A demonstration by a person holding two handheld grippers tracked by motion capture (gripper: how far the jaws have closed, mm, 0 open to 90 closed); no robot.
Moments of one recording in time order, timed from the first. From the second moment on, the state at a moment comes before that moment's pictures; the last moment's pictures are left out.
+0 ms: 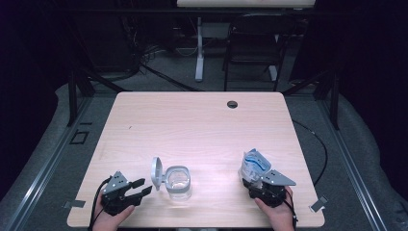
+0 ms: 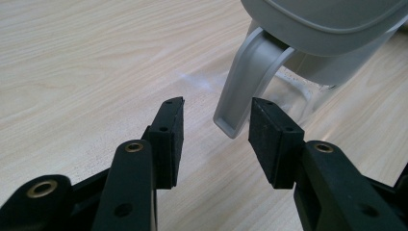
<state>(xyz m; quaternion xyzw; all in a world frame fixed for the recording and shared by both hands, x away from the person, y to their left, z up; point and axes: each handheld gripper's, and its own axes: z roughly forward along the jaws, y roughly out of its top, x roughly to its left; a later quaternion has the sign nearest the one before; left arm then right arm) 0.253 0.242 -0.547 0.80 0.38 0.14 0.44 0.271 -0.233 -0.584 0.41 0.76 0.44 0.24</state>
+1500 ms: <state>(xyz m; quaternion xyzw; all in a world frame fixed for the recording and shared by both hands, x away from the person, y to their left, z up) 0.251 0.243 -0.546 0.81 0.38 0.14 0.43 0.271 -0.213 -0.548 0.36 0.77 0.45 0.28</state>
